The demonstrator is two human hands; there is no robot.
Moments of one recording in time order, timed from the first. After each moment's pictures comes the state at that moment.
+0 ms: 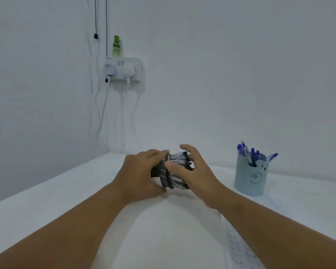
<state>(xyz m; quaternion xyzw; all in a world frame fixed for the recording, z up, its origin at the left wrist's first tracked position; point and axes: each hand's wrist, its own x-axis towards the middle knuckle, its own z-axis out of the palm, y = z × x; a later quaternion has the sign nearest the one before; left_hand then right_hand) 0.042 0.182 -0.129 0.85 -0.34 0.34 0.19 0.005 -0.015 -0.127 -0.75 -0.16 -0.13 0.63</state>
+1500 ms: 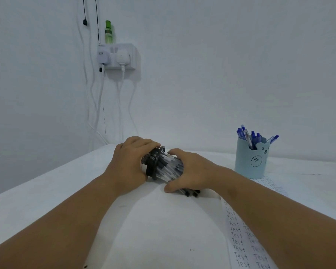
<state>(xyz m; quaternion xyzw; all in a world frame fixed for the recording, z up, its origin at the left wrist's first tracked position) 0.063 0.204 -0.147 0.83 -0.34 0.40 0.17 0.014 -0.020 -0.121 -0.95 -0.19 -0.07 0.24</state>
